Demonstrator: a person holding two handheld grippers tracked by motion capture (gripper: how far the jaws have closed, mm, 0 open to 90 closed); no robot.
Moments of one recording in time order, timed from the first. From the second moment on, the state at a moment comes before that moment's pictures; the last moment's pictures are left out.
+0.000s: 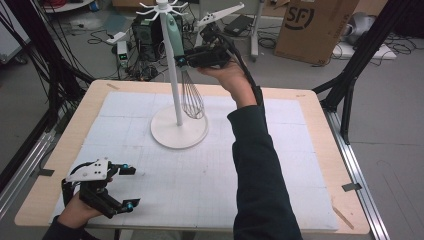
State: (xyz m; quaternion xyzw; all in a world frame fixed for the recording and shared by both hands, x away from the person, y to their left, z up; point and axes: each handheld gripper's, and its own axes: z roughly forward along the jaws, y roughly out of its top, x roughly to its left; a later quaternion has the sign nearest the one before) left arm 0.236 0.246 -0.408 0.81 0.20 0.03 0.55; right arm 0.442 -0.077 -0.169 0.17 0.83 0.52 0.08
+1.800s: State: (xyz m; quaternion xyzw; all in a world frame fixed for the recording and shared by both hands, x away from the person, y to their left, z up) left arm 0.239 0.252 -0.407 0.79 0.22 0.03 0.57; right arm 0.335 -0.178 -0.267 0.15 0.81 0.56 0.02
